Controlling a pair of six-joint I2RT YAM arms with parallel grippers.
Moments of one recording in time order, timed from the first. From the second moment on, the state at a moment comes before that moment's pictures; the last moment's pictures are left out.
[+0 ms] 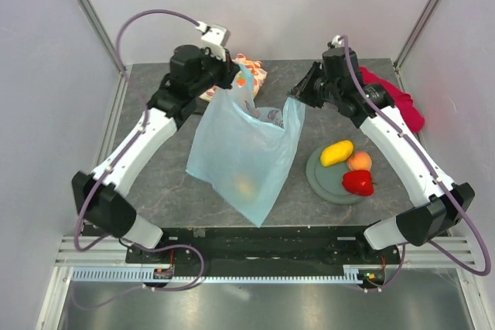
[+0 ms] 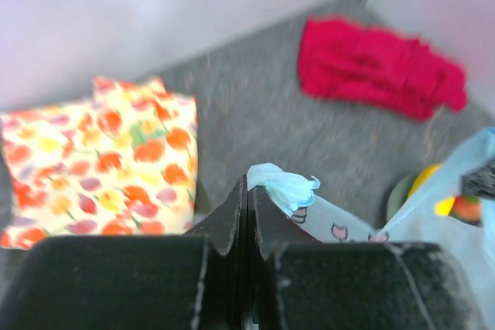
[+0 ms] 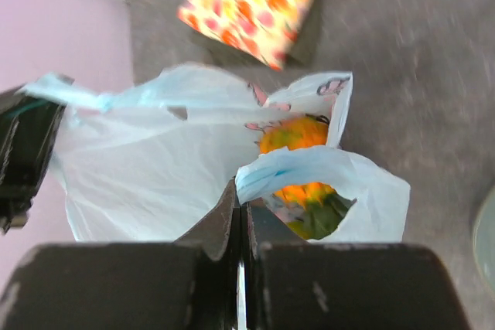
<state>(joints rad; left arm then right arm) -0.47 1.53 1.48 -0.15 0.16 -0.07 0.45 1.45 1.58 -0.71 -0.04 0.86</state>
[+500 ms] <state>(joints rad) -0.46 0.96 1.00 -0.01 0.05 -0.27 0.45 1.39 1.67 -0.58 -0.07 0.59</state>
